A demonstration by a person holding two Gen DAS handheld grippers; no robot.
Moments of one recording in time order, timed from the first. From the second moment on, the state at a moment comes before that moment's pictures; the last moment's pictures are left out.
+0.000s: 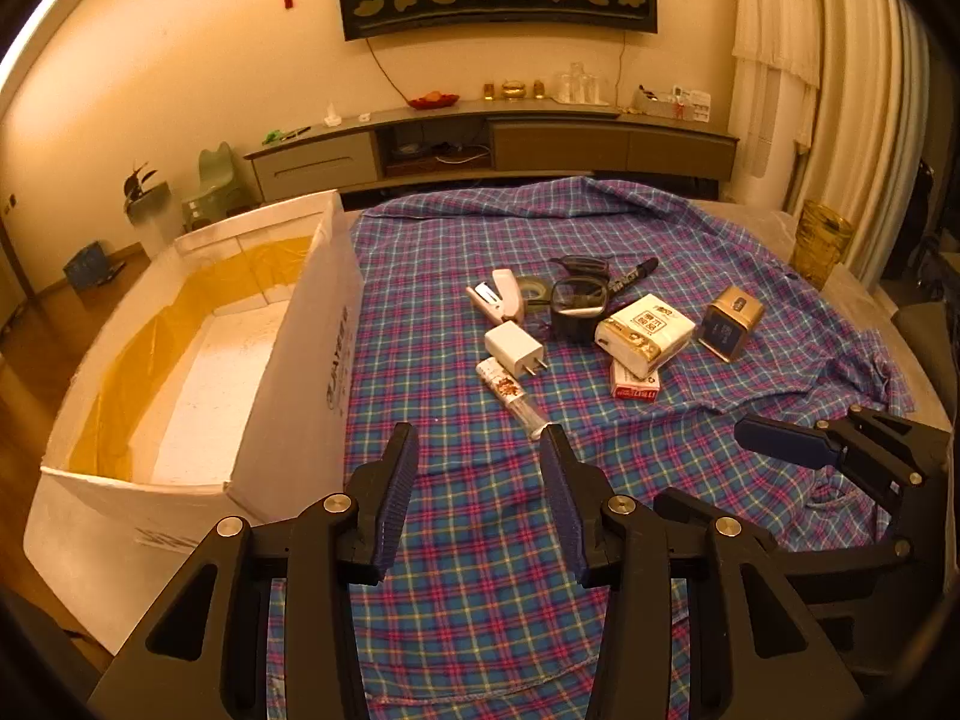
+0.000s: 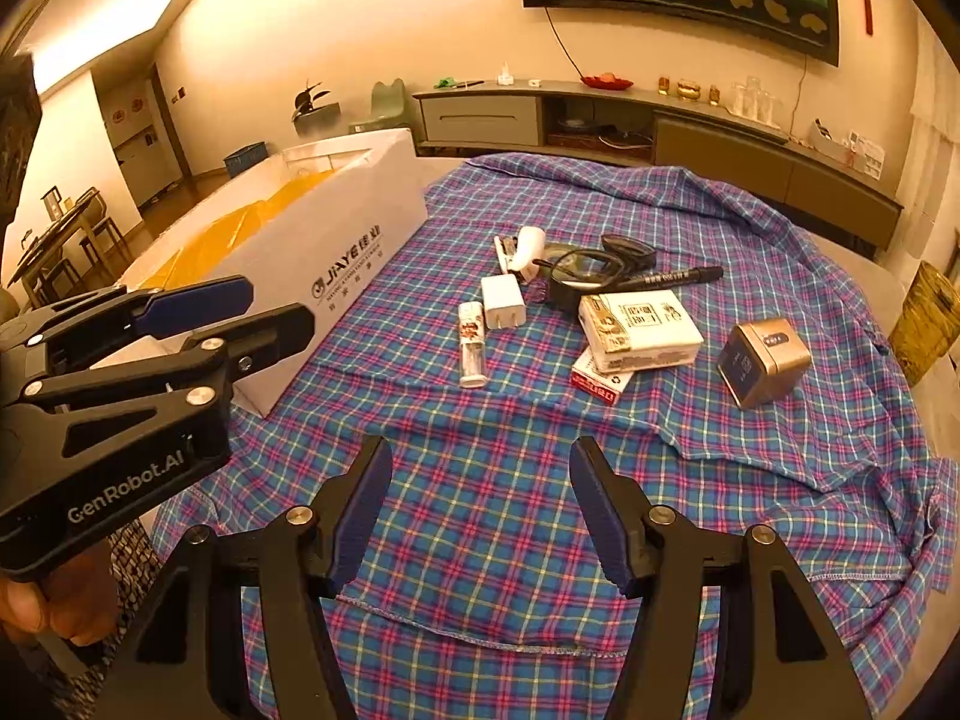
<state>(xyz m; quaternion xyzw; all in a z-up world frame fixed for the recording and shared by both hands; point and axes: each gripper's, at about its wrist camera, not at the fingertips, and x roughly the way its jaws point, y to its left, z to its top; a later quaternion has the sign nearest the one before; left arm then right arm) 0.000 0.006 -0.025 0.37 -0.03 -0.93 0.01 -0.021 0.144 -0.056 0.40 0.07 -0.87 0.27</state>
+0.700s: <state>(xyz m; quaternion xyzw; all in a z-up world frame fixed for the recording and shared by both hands) -0.061 0.014 -0.074 0.44 0.03 -0.89 -0.04 -0.127 0.182 -0.094 0.49 0.03 -0.84 0.24</state>
